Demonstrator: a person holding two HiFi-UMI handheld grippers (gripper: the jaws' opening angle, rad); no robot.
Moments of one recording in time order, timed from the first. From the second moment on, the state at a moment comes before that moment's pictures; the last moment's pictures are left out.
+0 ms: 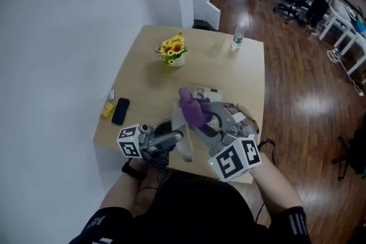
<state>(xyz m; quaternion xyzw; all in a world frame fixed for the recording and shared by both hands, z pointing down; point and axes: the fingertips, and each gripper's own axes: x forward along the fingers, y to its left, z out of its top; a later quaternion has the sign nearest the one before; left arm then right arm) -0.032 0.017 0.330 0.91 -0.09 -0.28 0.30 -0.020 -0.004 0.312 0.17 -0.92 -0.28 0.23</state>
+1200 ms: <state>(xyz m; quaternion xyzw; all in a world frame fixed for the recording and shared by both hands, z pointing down) -0.090 -0.031 0.280 0.88 -0.11 -0.37 0.27 -0.042 0.030 0.360 0.08 -0.92 -0.26 0.27</state>
